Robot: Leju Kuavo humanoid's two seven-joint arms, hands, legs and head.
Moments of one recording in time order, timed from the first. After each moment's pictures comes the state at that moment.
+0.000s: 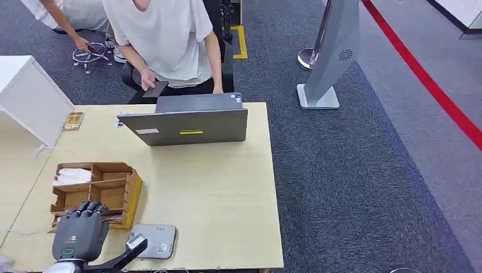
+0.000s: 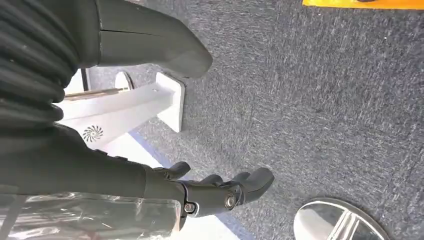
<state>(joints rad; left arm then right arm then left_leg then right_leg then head) 0.17 0.15 -0.23 -1.60 -1.53 0.13 0.08 0.64 0.31 -0.18 -1.61 0.88 0.20 0.66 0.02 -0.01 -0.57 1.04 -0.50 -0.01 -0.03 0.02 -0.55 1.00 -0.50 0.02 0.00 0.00</state>
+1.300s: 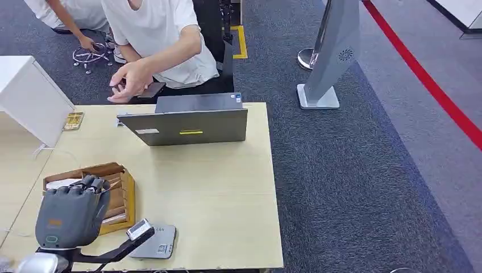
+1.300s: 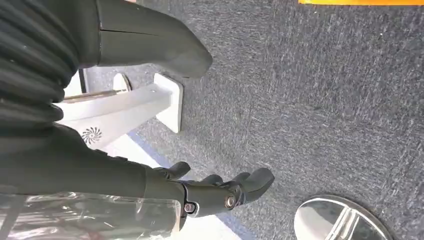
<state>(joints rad) 0.12 0.11 -0.33 -2.07 -1.53 -0.10 0.01 0.63 0.31 -0.19 -1.61 0.88 0.18 0.66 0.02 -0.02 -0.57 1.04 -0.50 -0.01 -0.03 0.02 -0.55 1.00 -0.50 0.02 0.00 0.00</state>
